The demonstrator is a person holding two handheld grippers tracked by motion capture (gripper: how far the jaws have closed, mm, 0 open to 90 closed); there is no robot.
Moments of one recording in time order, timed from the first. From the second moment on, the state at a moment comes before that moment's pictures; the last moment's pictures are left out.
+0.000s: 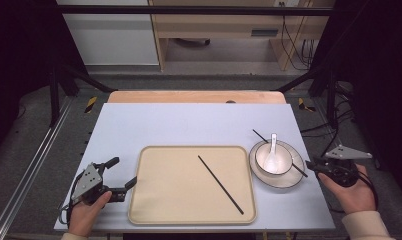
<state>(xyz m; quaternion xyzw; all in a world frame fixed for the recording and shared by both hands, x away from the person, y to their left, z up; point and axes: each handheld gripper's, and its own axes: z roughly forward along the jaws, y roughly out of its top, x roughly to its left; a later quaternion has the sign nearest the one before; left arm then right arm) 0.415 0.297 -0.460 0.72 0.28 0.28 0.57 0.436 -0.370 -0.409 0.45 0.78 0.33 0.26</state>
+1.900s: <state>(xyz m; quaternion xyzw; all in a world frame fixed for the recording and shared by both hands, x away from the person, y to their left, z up) 0.413 0.299 -0.458 0.72 0.27 0.28 0.58 0.380 -0.204 -0.424 0.40 0.81 0.37 0.22</state>
